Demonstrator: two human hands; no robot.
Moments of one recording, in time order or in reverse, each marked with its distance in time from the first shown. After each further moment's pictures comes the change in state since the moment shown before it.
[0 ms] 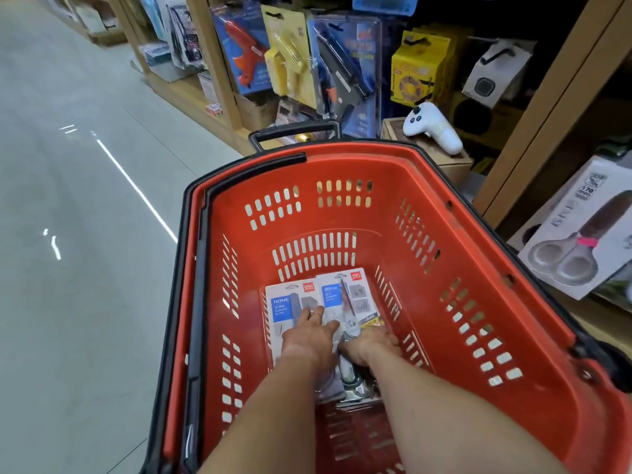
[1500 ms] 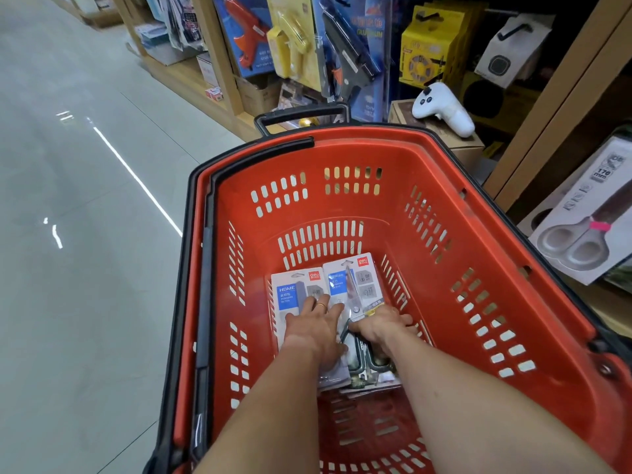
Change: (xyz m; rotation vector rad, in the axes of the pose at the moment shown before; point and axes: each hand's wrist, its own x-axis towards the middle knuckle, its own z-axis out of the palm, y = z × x) left_hand -0.013 -0.008 0.002 0.062 0.036 0.050; right_hand -0.027 0.001 -0.027 0.097 0.002 0.022
